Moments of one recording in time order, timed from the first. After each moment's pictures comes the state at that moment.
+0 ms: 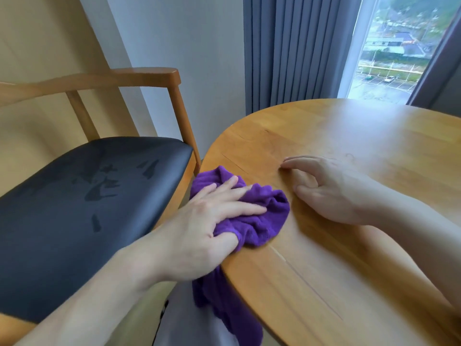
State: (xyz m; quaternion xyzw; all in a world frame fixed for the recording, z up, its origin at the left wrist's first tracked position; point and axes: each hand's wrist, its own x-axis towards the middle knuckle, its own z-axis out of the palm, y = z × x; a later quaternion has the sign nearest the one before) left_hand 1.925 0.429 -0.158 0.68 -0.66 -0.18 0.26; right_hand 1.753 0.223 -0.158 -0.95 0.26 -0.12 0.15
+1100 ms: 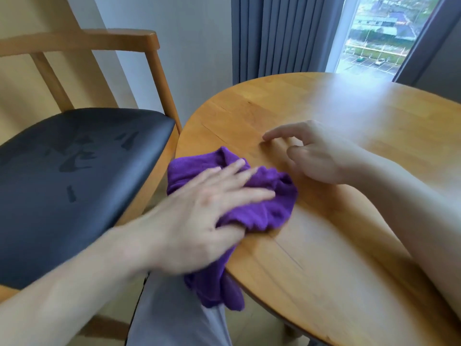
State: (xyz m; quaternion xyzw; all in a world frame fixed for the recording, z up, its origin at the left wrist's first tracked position) left_hand 1.888 0.431 -0.163 0.66 -0.72 -0.13 0.17; right_hand 1.746 0.216 -0.151 -0.93 0.27 -0.13 0.22
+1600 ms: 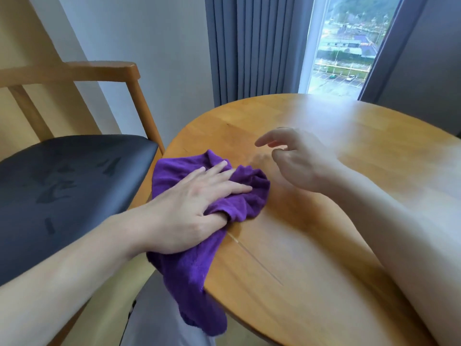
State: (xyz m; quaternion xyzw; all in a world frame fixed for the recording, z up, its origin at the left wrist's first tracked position) left_hand 1.919 0.382 -0.169 0.62 -0.75 -0.14 0.15; right_hand 1.740 0.213 -0.146 -0.89 0.32 -0.24 0.23
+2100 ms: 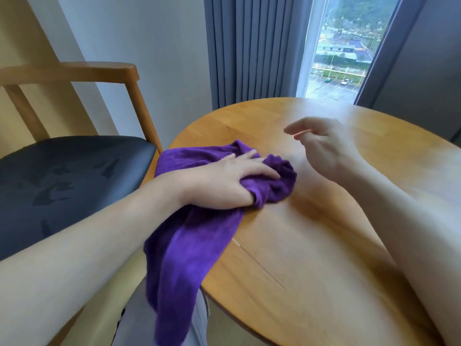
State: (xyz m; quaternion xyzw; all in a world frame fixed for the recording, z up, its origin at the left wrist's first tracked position) left_hand 1.894 0.329 -0.131 0.61 -0.75 -0.23 0.09; right_hand 1.723 0.182 -0.142 -0.80 0.39 -0.33 0.30
